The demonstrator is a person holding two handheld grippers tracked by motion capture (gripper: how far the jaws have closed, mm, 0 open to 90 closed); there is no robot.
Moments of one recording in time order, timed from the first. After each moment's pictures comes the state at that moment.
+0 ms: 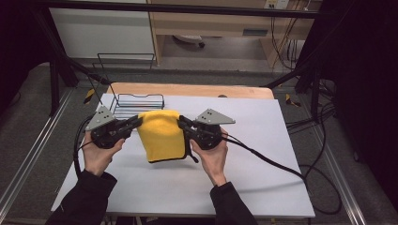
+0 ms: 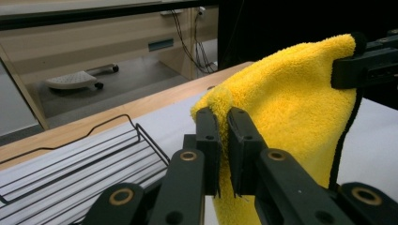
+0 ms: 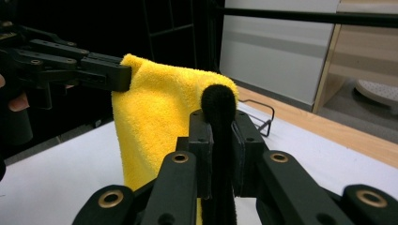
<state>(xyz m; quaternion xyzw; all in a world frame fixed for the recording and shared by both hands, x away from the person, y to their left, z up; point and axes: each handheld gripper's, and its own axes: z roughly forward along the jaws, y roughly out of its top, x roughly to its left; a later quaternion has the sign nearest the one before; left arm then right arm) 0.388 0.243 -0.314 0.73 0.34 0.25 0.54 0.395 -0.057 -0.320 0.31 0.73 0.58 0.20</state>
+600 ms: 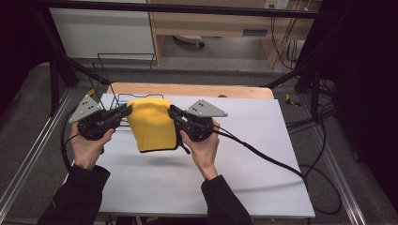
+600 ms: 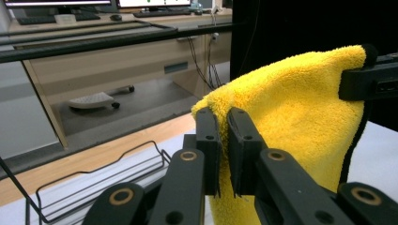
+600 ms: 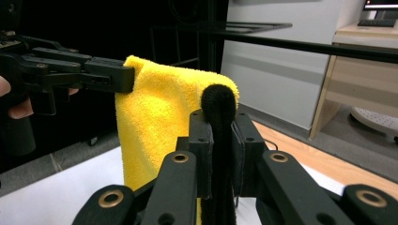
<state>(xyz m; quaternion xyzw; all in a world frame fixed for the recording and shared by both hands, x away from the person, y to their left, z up) 0.393 0.265 -0.288 0.70 0.34 0.28 0.56 0.402 -0.033 -0.294 0.29 0.71 0.60 0.23</state>
